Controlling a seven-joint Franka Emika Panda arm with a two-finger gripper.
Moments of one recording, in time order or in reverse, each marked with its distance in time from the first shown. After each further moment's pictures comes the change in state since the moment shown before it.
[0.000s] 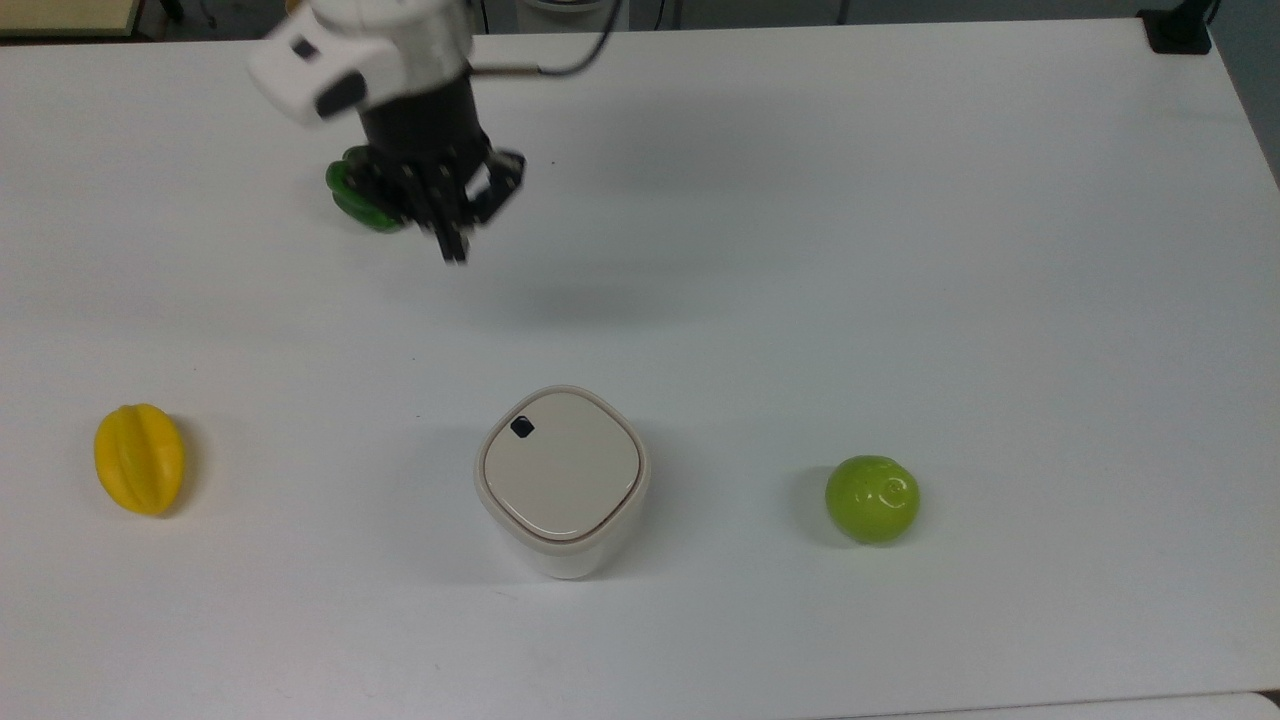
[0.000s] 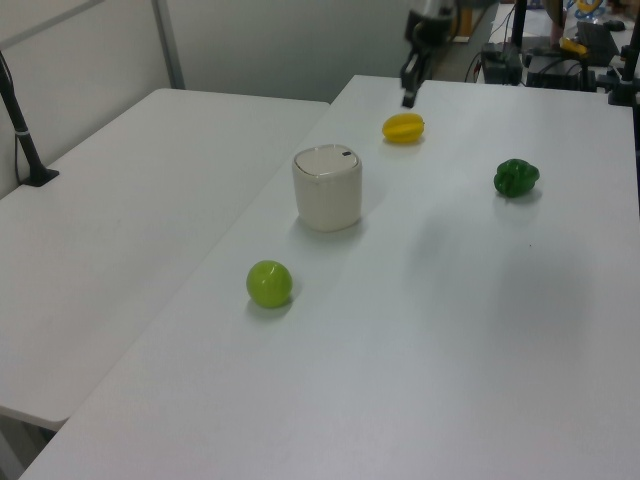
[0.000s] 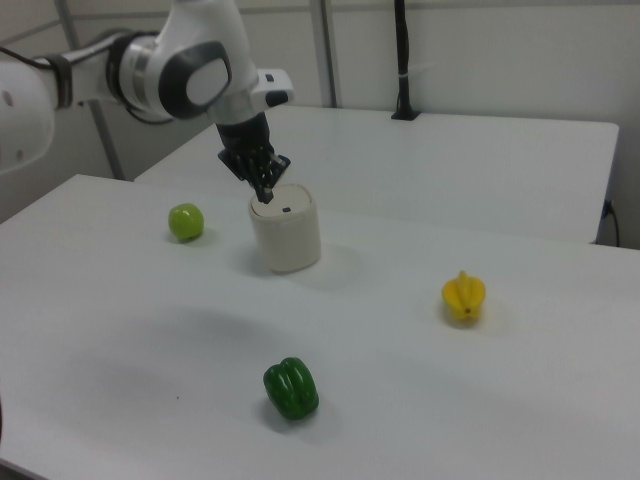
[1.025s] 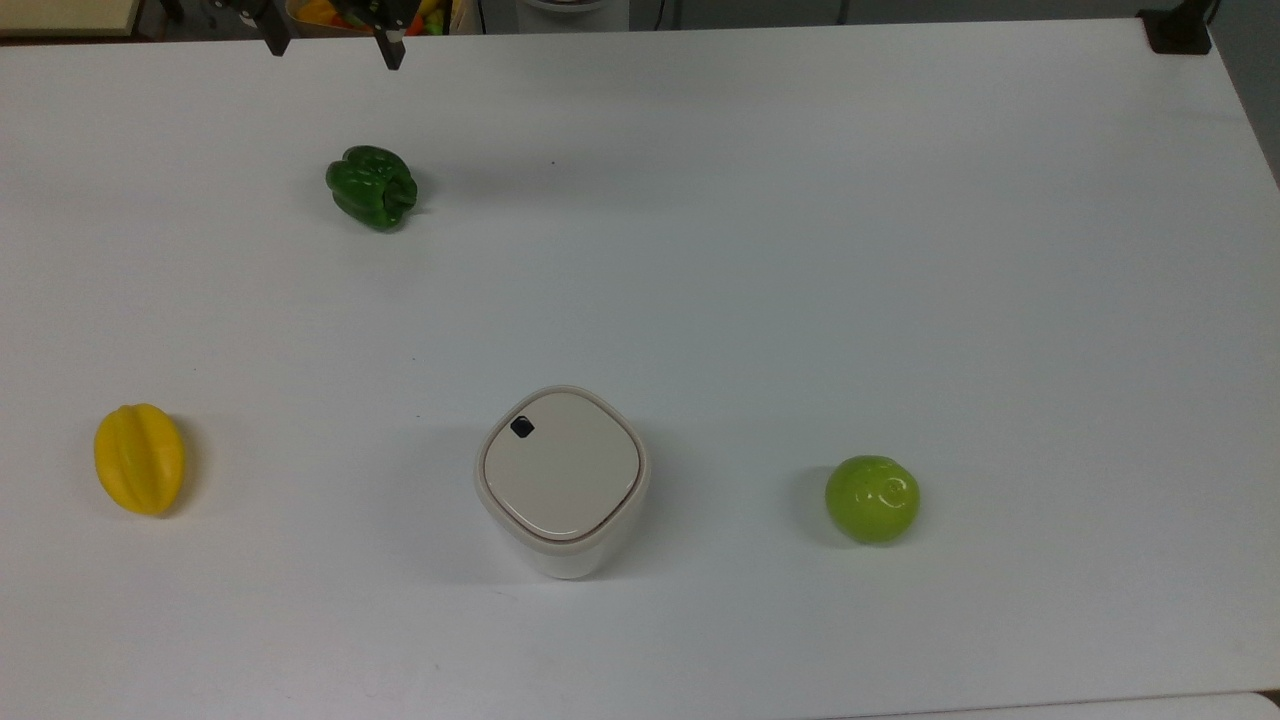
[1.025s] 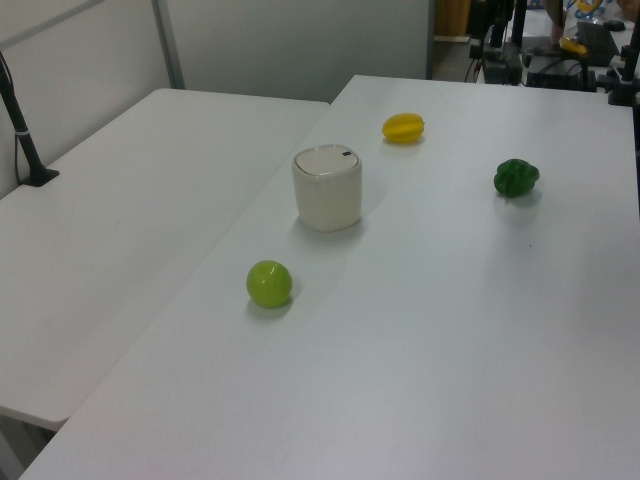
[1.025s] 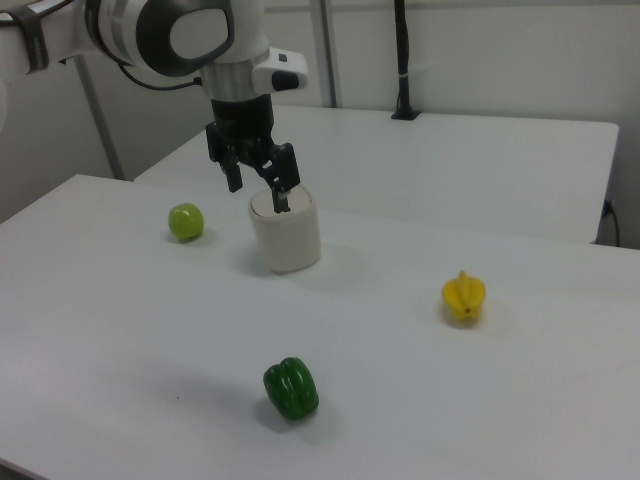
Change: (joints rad) arm -0.146 -0.166 -0.003 -0.020 -0.002 -0.314 0.020
